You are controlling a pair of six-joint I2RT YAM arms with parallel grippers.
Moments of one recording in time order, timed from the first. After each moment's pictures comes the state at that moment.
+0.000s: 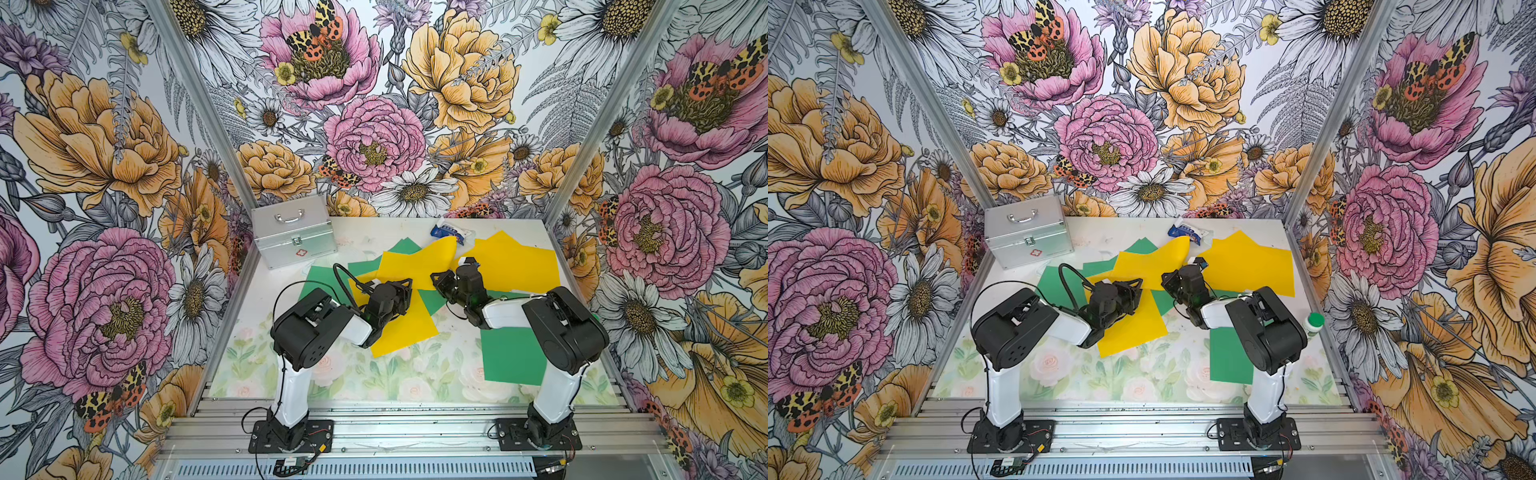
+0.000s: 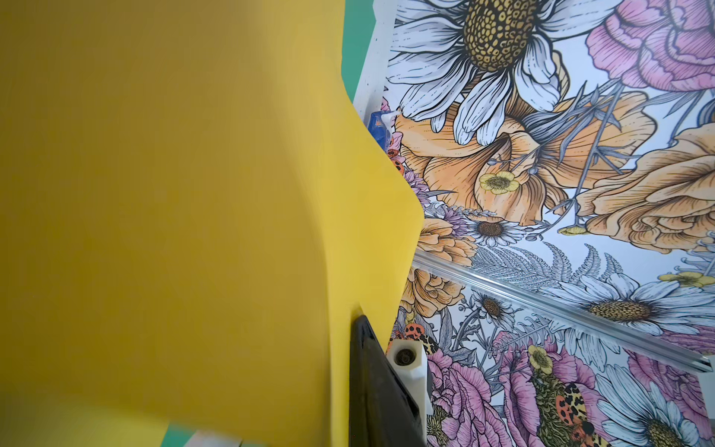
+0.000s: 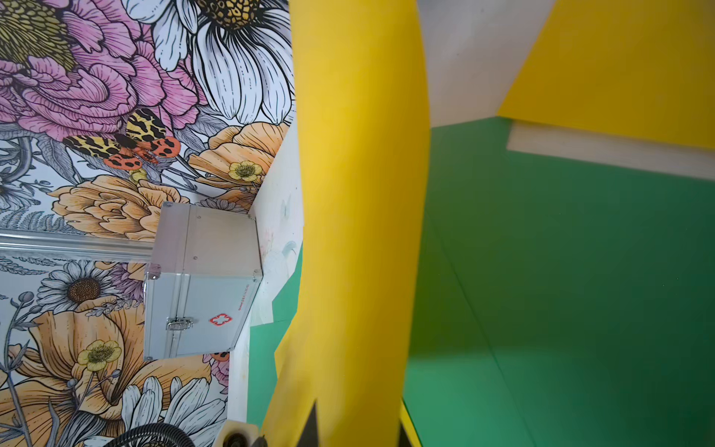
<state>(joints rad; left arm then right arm) -0.69 1.98 0.79 0.88 -0.11 -1.83 0.44 1.84 0.80 0.57 -0.09 1.14</state>
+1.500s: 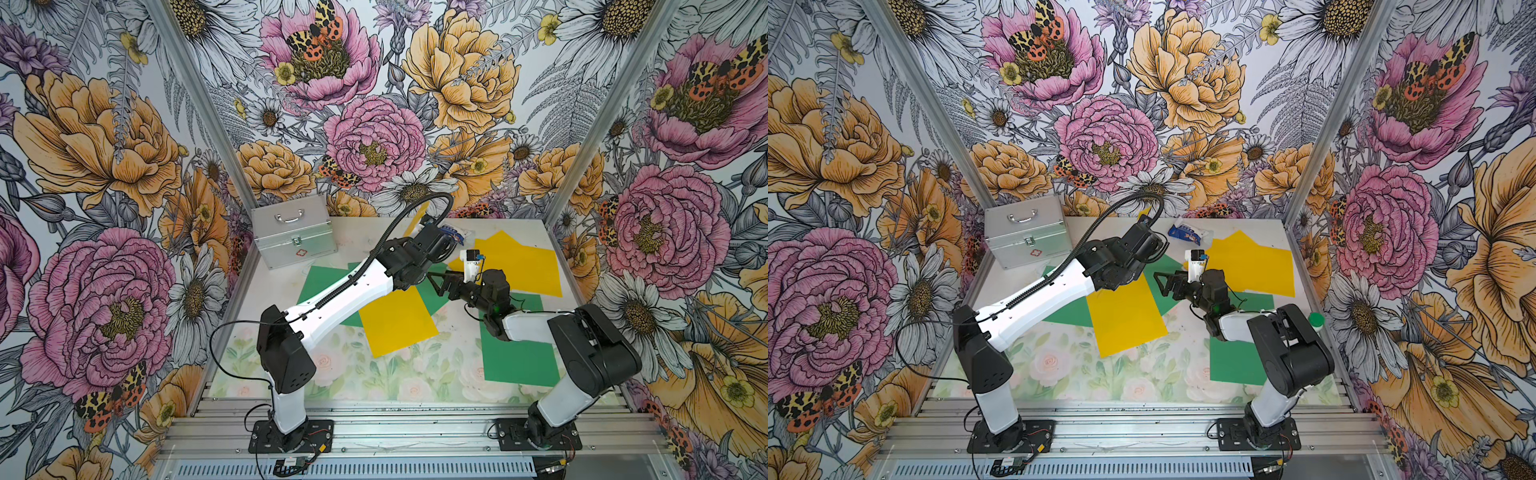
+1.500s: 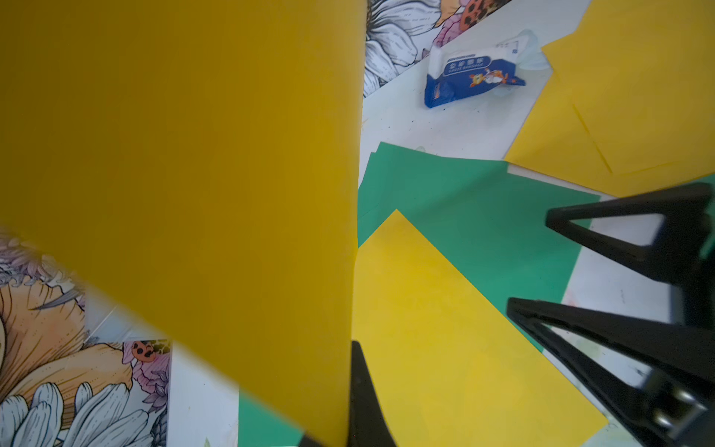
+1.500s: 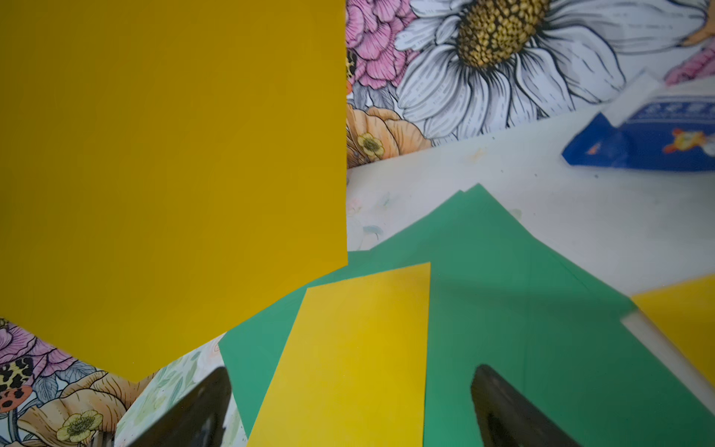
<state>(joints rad) -0.93 1.78 1.87 -1.01 -0.72 -0.11 0.36 1.68 0.61 0.94 -0.43 0.54</state>
